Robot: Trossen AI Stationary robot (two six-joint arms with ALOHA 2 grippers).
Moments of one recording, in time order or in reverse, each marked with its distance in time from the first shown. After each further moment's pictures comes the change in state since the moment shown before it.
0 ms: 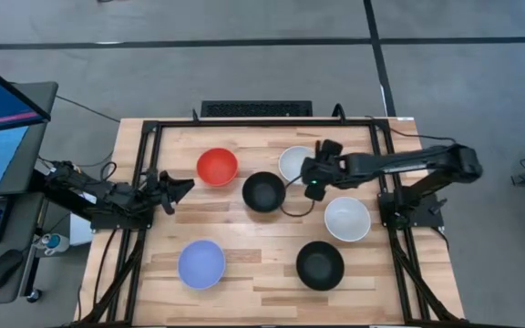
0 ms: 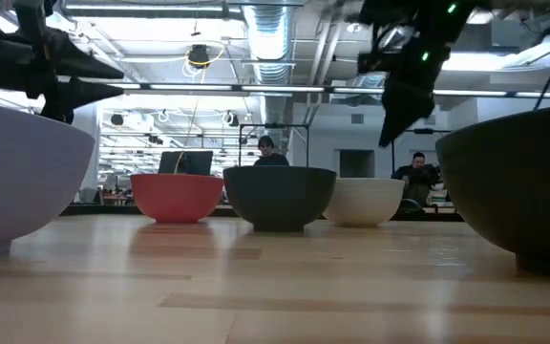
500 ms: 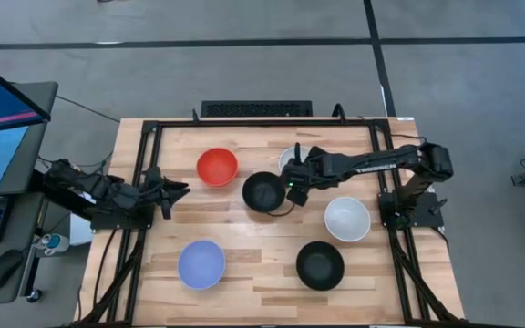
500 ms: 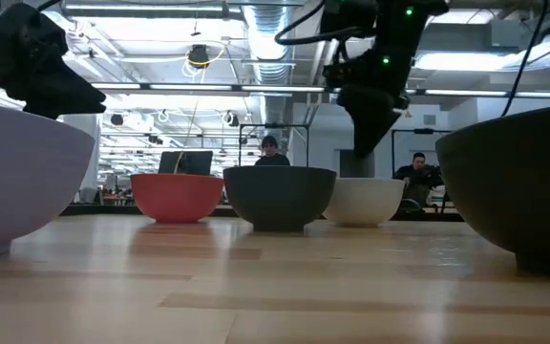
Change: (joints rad) left arm 0.000 0.030 0.202 -0.561 0.068 0.030; right arm 0.001 0.223 0.213 -0.104 -0.124 0.266
